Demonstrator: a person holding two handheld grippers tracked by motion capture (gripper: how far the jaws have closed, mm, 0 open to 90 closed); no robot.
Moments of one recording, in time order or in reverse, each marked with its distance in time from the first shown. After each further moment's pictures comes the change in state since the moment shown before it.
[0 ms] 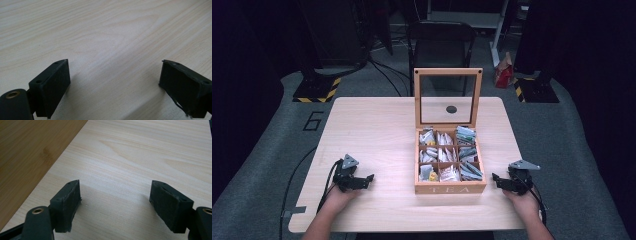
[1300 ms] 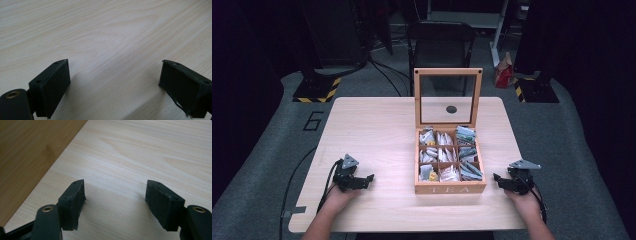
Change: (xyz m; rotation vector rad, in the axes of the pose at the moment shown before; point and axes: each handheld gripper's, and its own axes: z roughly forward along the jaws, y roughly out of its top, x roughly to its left) left arm 0.000 0.000 0.000 -0.001 0.000 -0.001; right arm -0.001 0.002 -0.004 0.031 0.016 -0.007
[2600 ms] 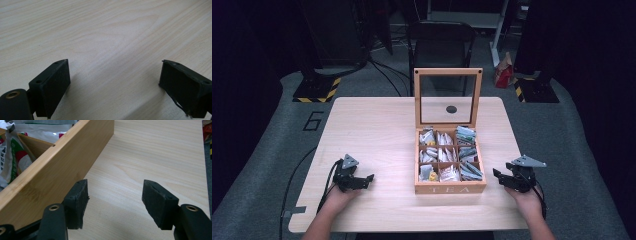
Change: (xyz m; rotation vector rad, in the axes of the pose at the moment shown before) left arm 0.000 0.000 0.000 0.000 0.001 0.001; right arm 0.014 0.022 -0.029 -0.084 0.038 -0.016
